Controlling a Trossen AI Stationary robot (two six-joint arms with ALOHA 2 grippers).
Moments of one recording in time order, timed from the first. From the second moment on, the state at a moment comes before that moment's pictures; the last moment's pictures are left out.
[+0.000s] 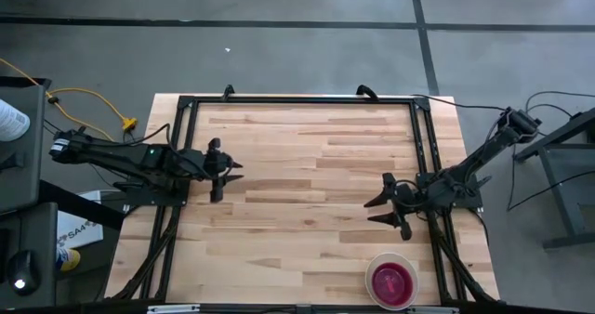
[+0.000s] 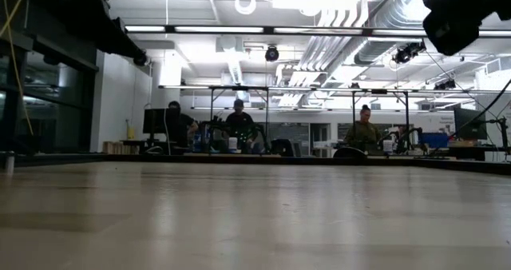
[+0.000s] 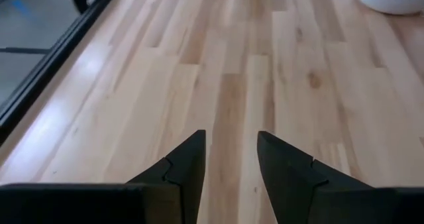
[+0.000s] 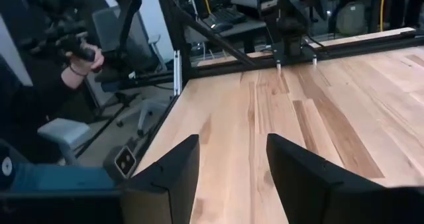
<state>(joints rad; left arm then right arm) -0.16 0.65 0.56 -0.42 -0.30 -0.10 0.64 0.77 0.27 0.37 0.44 0.31</state>
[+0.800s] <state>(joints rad) -0.16 0.65 0.56 -0.41 -0.33 -0.24 0.65 0.39 0.01 0.38 0.32 0.25</state>
